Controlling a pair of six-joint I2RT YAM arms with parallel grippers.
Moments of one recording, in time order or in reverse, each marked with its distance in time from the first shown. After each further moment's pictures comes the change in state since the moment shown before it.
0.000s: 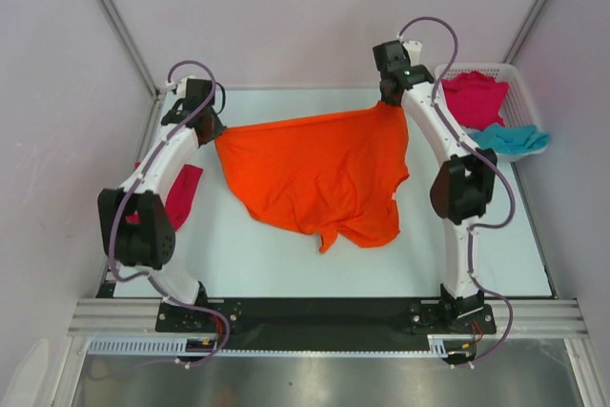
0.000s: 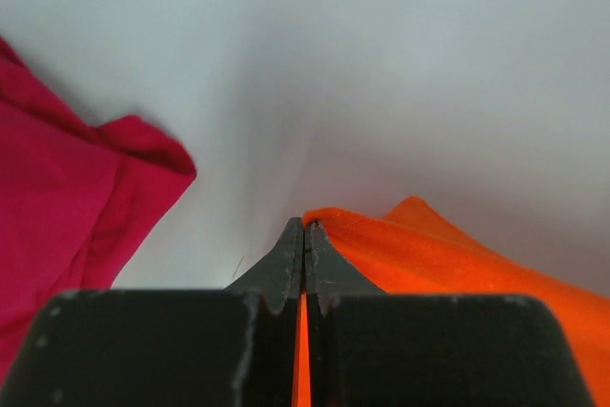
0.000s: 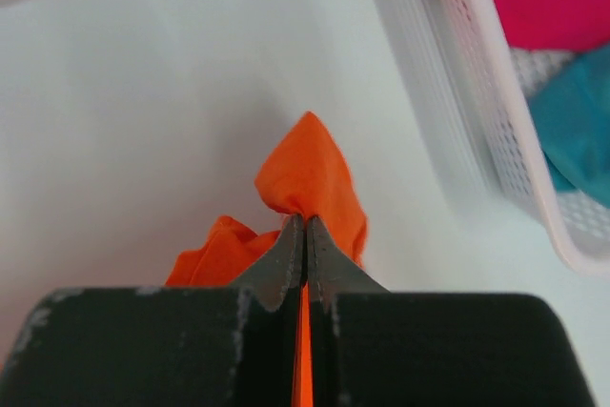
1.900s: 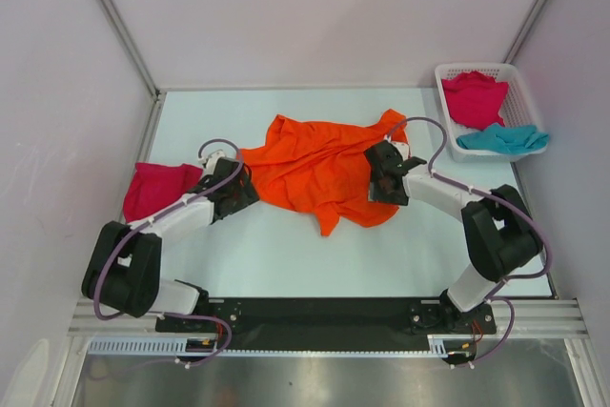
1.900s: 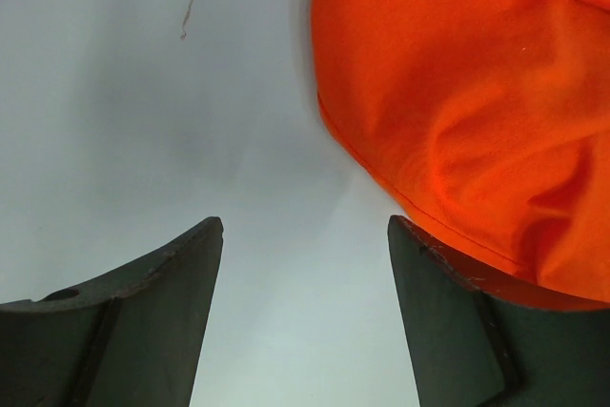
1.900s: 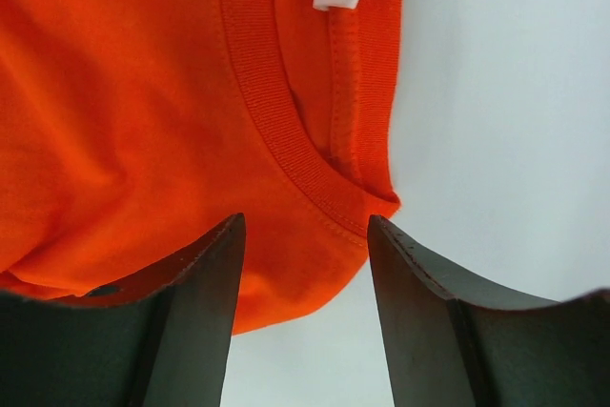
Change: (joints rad) left arm -0.204 -0.230 -0.699 0.321 0.085 -0.174; right arm 0.181 -0.437 -1.048 0.305 -0.227 0.164
